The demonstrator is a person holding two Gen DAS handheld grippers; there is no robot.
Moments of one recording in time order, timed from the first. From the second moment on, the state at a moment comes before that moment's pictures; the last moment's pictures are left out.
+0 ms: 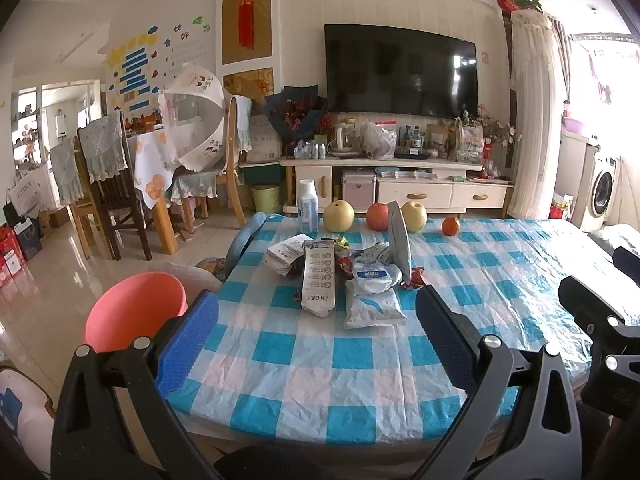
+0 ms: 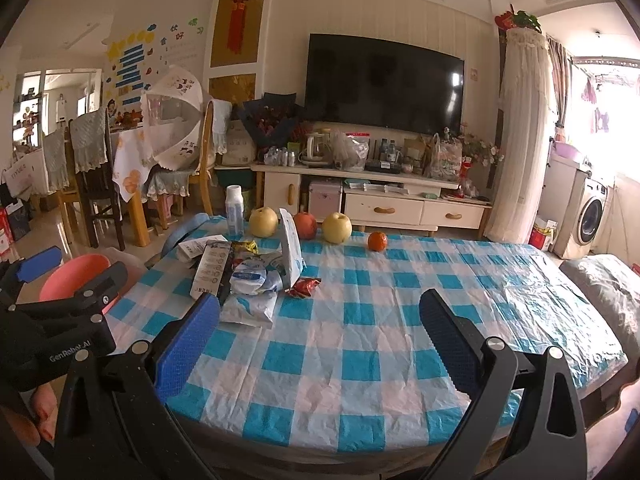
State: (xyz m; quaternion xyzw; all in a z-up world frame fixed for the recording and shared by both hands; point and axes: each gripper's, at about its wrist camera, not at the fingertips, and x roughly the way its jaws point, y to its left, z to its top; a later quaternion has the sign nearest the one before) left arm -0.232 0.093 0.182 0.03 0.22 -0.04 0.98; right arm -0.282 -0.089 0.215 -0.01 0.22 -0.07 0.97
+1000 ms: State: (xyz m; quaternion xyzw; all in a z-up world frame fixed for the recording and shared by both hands) left arm -0.232 0.092 0.163 0.04 0.24 -0.03 0.97; right arm -0.264 -0.094 0.188 -0.01 0.25 -0.06 0.97
